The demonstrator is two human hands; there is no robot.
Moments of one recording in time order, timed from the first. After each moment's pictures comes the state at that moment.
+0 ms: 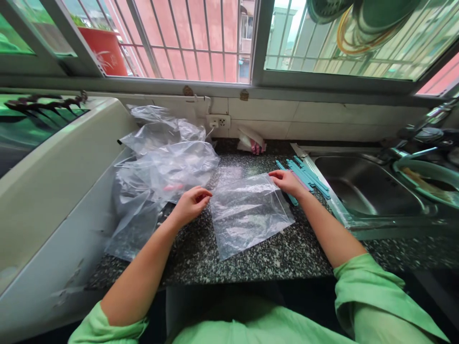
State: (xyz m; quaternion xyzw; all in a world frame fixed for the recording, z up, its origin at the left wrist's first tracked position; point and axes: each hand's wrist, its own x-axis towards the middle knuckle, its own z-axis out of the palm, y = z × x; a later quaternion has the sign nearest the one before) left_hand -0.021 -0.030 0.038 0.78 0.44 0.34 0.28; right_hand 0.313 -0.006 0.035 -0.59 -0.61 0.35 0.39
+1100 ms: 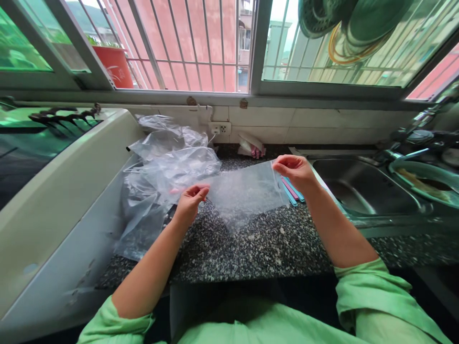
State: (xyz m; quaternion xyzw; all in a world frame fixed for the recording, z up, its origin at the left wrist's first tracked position) left_hand -0.008 -0.028 0.045 0.47 0.43 0.58 0.51; right_hand 0.272 -0.050 0.132 -0.45 -0.65 0.32 0.53
